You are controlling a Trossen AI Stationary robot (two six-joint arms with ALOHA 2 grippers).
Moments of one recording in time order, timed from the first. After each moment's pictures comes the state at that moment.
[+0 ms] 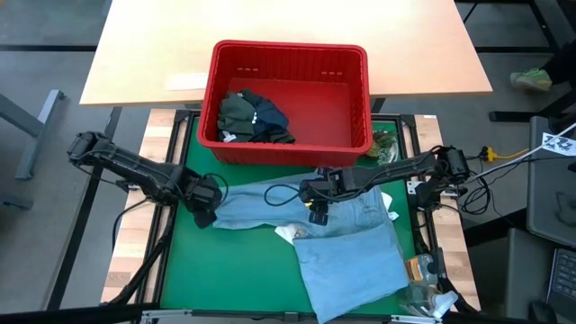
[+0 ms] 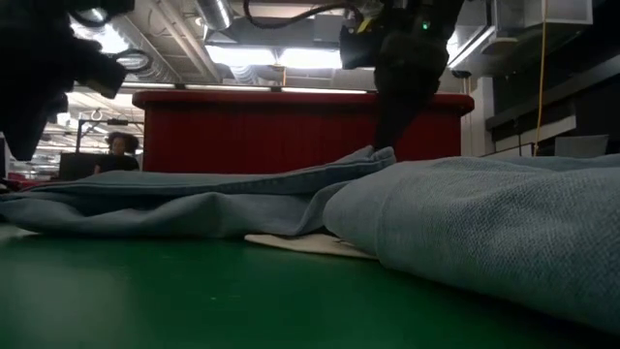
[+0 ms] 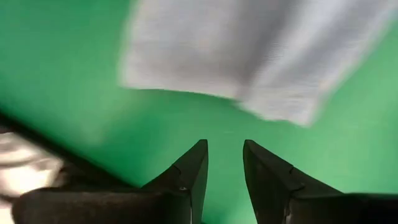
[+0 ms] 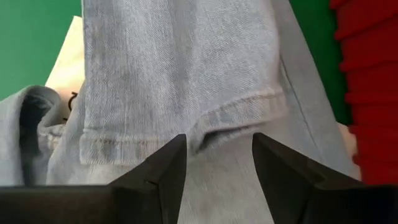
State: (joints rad) left arm -0.27 1.10 0.74 -1.16 0.00 -0.94; right arm 0.14 1.75 1.35 -0.80 0.17 0.25
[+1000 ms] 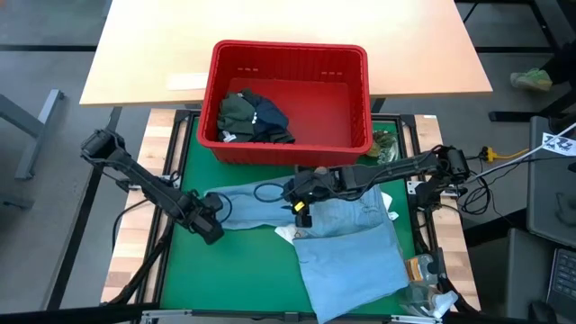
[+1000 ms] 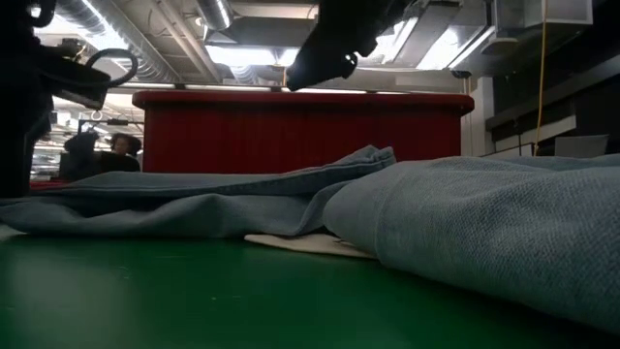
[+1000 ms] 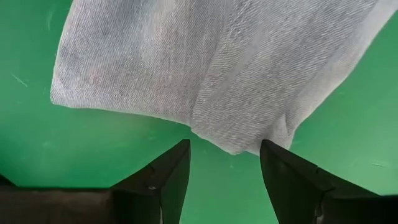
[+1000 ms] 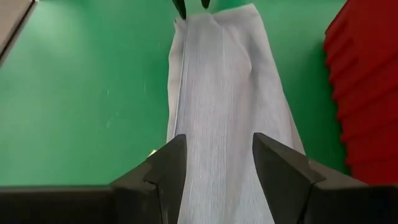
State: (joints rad) left arm -0.55 1.28 0.68 -0.92 -0.21 -1.23; right arm 0.14 1.75 1.38 -0.37 0.05 -0.01
